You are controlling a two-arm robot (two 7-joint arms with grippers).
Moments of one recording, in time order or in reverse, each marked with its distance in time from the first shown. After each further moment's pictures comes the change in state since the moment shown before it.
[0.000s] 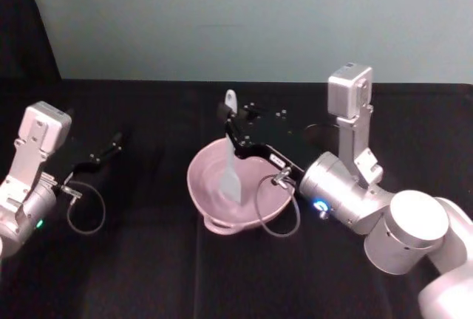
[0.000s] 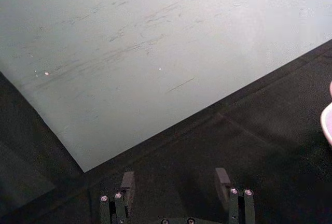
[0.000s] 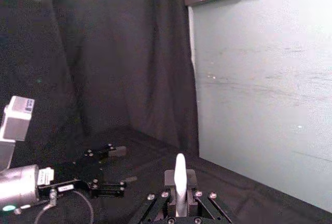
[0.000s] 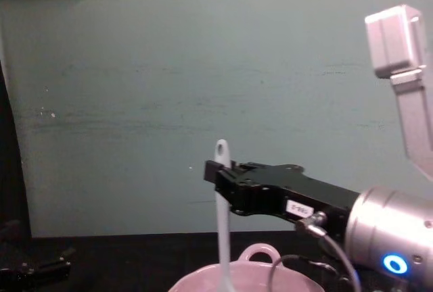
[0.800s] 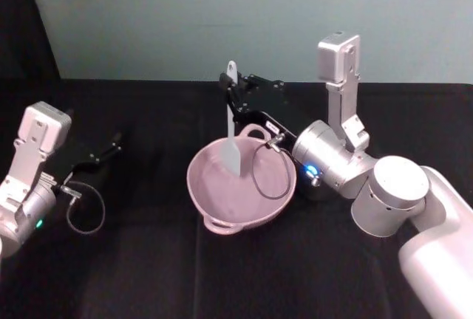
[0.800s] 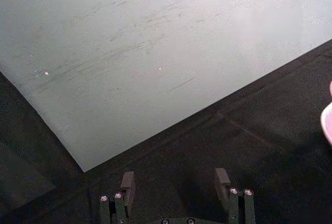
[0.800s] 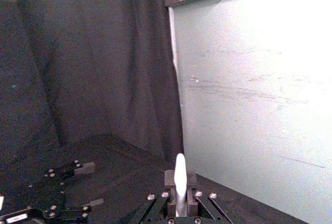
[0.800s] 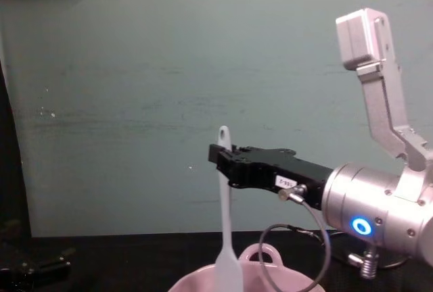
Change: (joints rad) left arm 0.000 0.000 0.000 0.000 0.000 0.000 0.000; right arm 0.144 -0.074 0.008 0.189 -0.003 -0.016 -0.014
